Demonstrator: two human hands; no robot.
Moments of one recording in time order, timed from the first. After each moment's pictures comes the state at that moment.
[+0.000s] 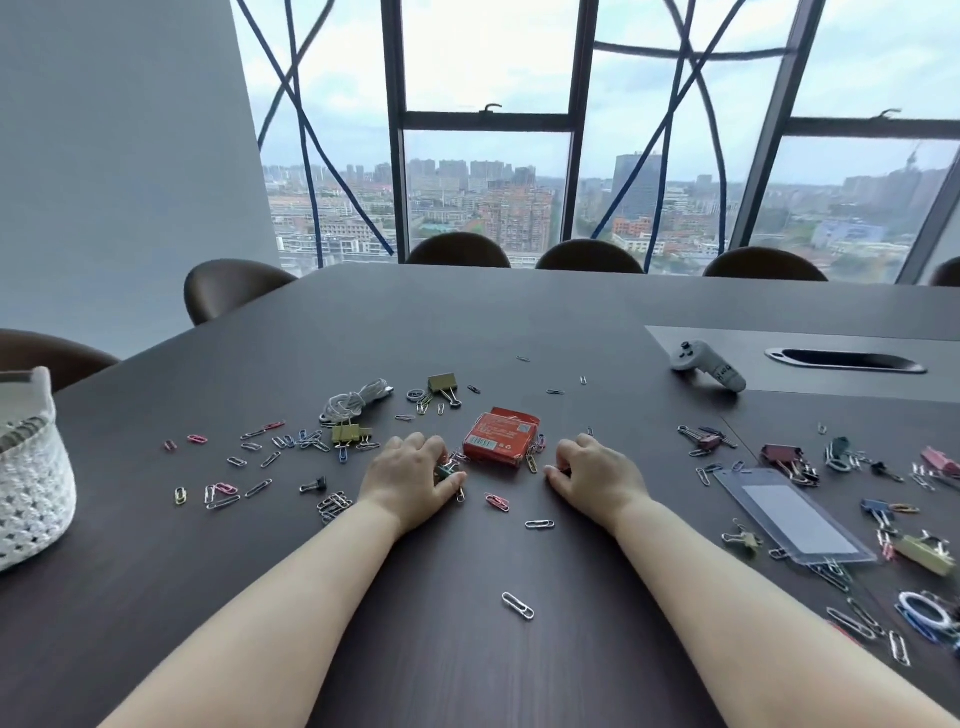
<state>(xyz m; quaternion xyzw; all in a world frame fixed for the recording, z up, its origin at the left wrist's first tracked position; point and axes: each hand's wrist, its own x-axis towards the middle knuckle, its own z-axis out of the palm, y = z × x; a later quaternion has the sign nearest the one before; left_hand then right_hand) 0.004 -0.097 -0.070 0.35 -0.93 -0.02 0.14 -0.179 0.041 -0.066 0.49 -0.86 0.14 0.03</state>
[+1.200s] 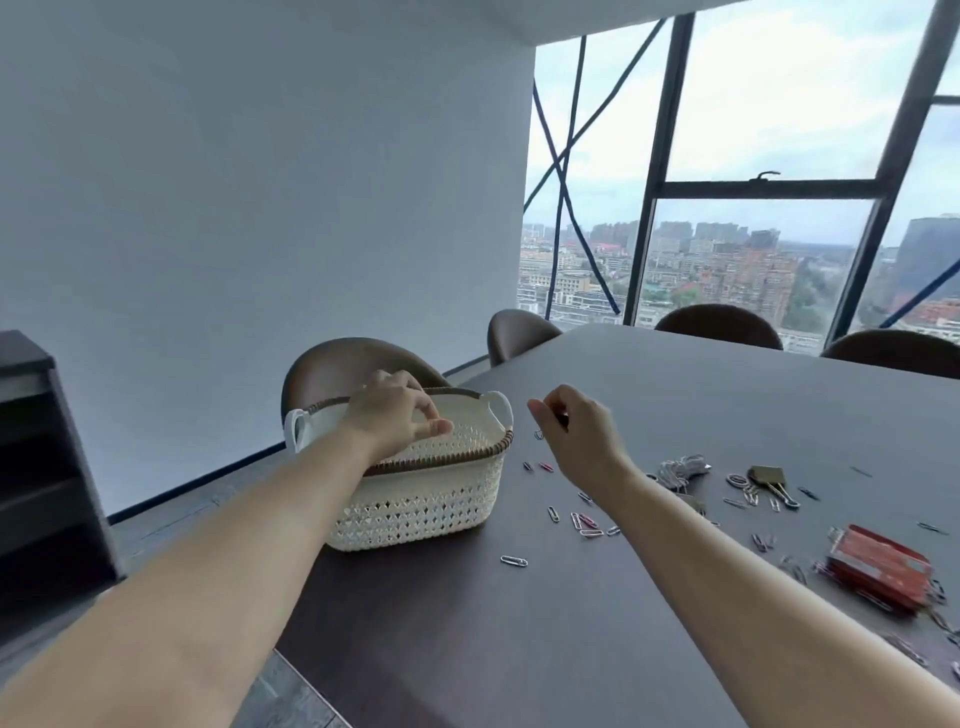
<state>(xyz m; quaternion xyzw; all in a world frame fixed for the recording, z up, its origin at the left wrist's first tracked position) 0.375 -0.215 0.054 0.52 -0.83 0.02 0.21 0.160 -0.138 0.049 0.66 -0.59 0.46 -0.07</state>
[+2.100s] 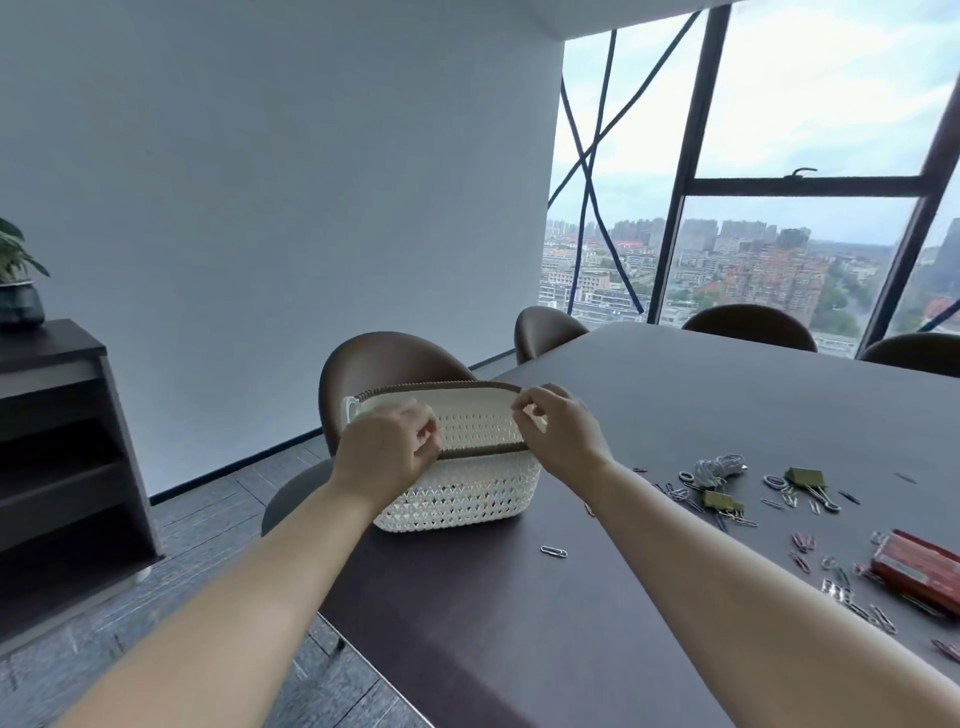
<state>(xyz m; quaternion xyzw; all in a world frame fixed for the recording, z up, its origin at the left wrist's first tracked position) 0.418 -0.167 0.019 0.45 -0.80 0.16 0.37 0.206 -0.159 0.037 0.72 -0.57 0.39 -0.04</state>
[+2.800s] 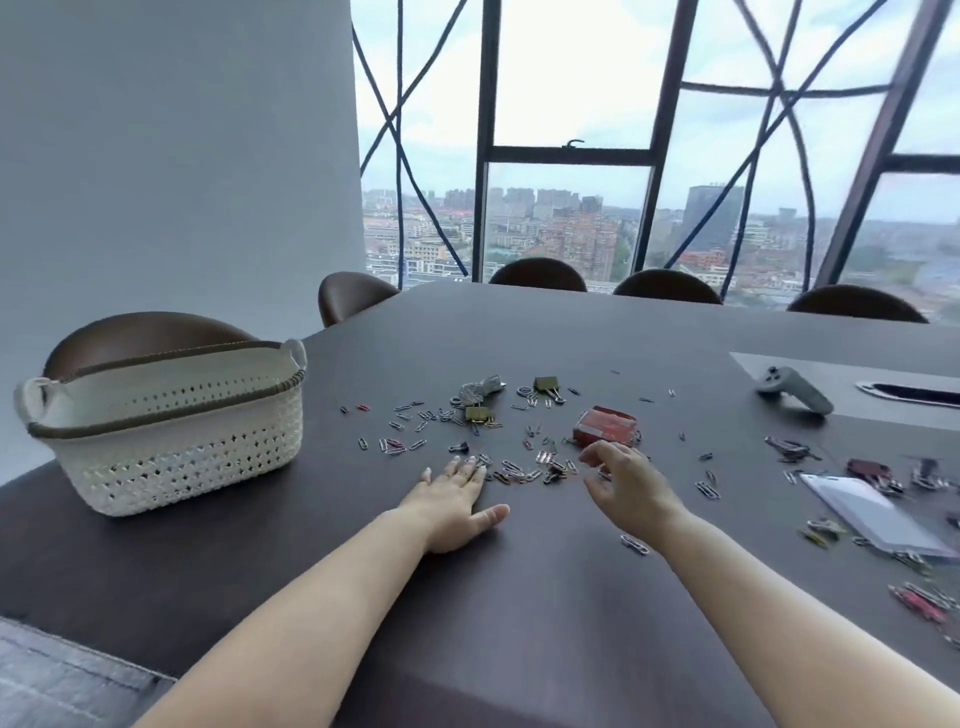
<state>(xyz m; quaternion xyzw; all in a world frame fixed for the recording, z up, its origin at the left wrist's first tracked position) 0.147 -0.063 -0.064 0.35 -0.93 -0.09 -0.06 -0.050 0.060 -0.047 0.56 -0.79 0.26 0.00</state>
